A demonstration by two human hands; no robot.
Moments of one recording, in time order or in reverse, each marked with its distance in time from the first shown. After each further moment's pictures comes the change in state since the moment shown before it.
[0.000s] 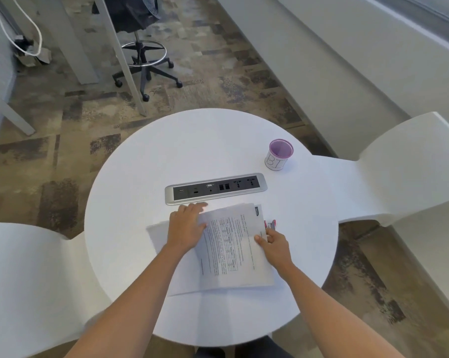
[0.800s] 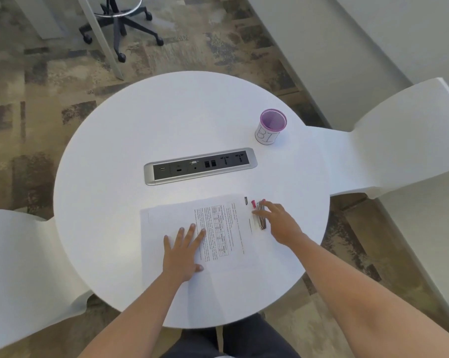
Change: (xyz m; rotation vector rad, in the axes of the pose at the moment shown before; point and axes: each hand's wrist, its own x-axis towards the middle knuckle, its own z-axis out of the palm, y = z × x) left_hand -0.061 -0.026 0.115 0.415 -0.530 0.020; right_hand 0.061 0.035 -0.052 -1.087 -0.267 -0.397
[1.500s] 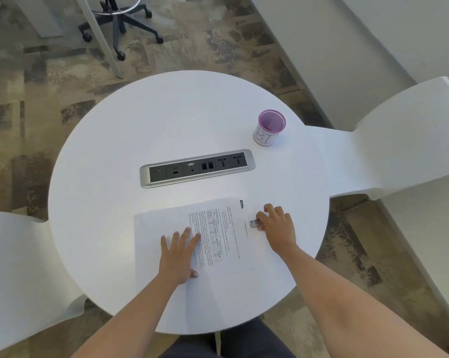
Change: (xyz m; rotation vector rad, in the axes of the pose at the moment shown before) left_hand 0.005 0.003 -0.006 0.049 -0.030 -0.027; right_hand 0.004 -0.004 0.018 -0.208 0.185 0.130
